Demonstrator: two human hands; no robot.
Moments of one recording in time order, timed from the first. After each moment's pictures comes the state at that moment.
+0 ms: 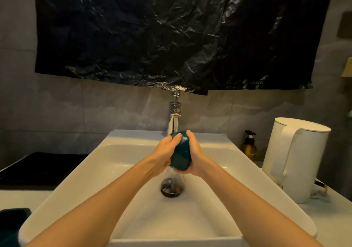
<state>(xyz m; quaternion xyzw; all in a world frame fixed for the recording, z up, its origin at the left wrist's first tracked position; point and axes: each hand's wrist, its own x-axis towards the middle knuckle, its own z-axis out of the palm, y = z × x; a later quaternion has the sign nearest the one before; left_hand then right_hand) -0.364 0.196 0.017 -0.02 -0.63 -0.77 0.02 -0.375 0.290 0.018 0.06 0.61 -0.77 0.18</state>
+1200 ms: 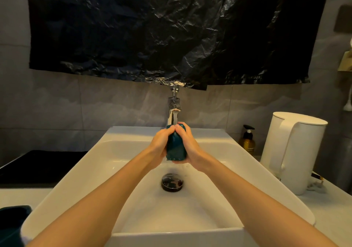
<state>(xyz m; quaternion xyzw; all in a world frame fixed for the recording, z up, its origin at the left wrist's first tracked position) -0.363 0.187 0.025 -0.02 -0.59 -0.81 0.01 -0.372 0.283 0.017 -0.10 0.71 -0.70 0.04</state>
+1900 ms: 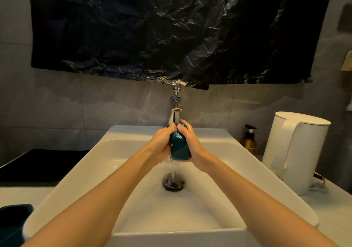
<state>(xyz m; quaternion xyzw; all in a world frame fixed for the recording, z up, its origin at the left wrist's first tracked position) -0.367 0.185 0.028 -0.03 -0.56 -0.83 -0.02 -0.372 0.284 0.020 -0.11 0.70 -0.71 0.03</state>
